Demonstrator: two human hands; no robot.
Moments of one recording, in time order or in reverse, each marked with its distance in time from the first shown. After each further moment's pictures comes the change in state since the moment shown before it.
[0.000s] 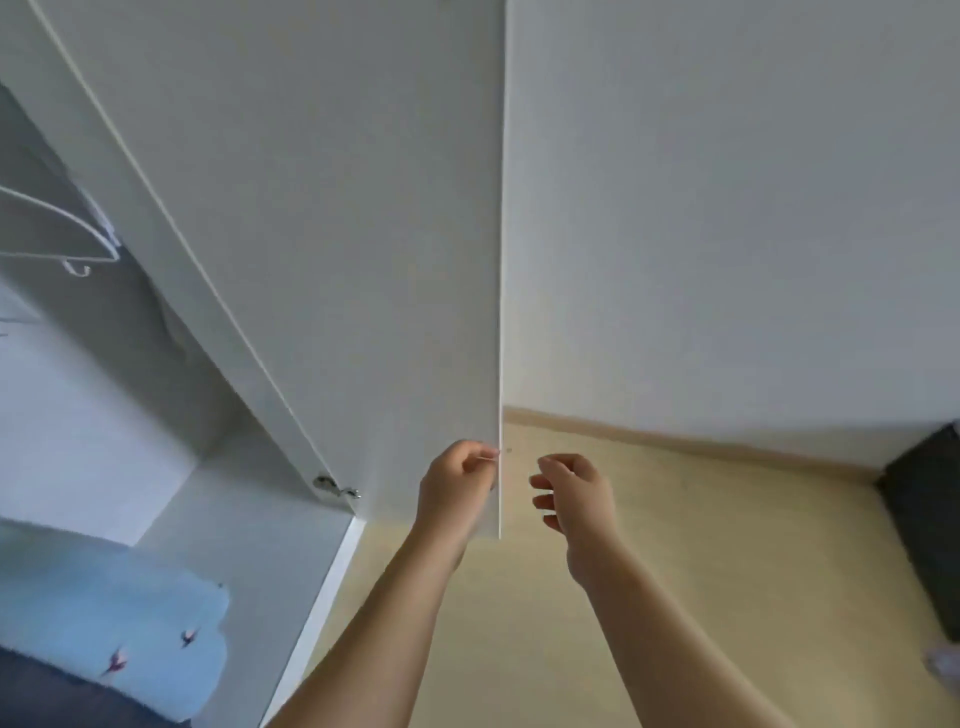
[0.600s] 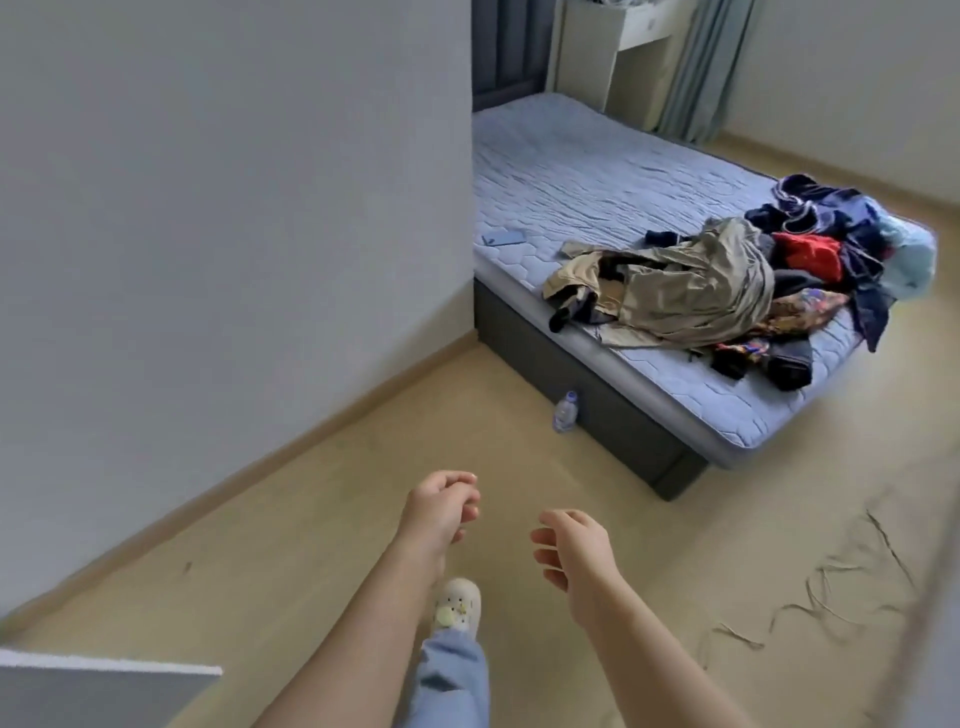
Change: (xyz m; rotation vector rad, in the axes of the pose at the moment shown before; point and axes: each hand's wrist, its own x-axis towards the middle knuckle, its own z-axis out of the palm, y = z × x) left_hand -0.151 0.036 0.386 0.226 -0.841 -0.120; right_hand -0.079 0.118 -0.390 0.496 0.780 0.333
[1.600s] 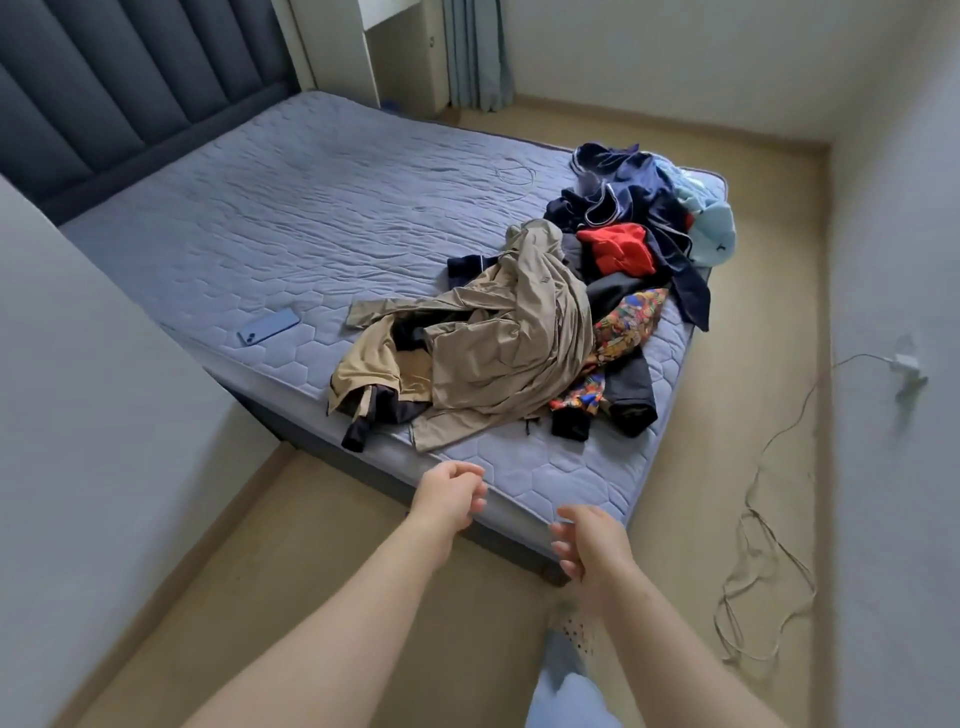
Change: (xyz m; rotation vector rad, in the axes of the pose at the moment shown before) left_hand 0.245 0.212 0.444 0.366 -0.350 -0.008; right_hand 0.325 -0.236 -0.288 0.397 0.307 0.146
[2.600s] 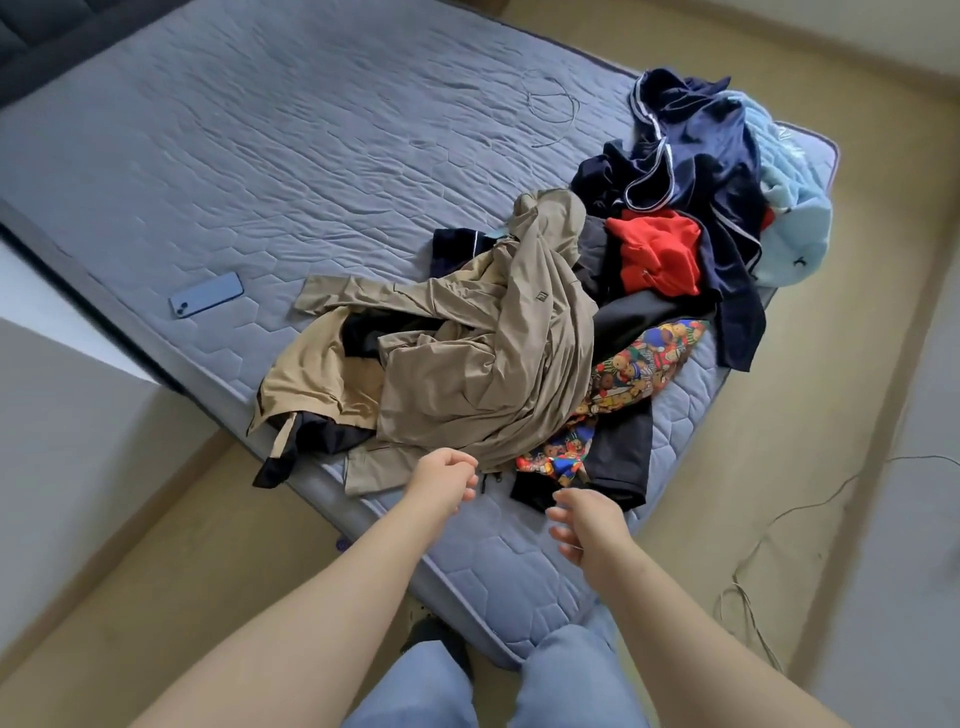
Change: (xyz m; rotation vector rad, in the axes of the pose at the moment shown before) left_hand 0.212 0.135 0.122 0.026 0.100 -0.202; right_hand 0.224 -0.206 -0.018 -0.208 -0.055 0.205
